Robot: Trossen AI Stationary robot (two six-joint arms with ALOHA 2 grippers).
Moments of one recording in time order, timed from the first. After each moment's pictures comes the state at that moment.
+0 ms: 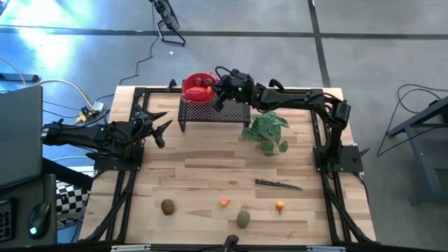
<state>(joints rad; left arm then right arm) -0.12 0.36 0.44 -0.26 -0.79 0.00 -0.39 1.88 1.43 0.19 0.13 -0.02</state>
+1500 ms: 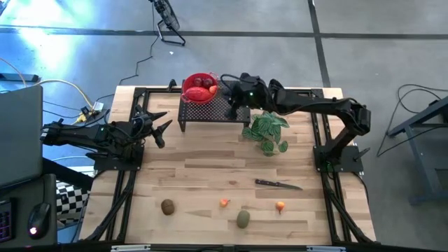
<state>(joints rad) -0.12 0.36 0.44 -0.26 -0.79 -0.01 -0.29 1.65 1.43 -0.21 0.18 -0.08</state>
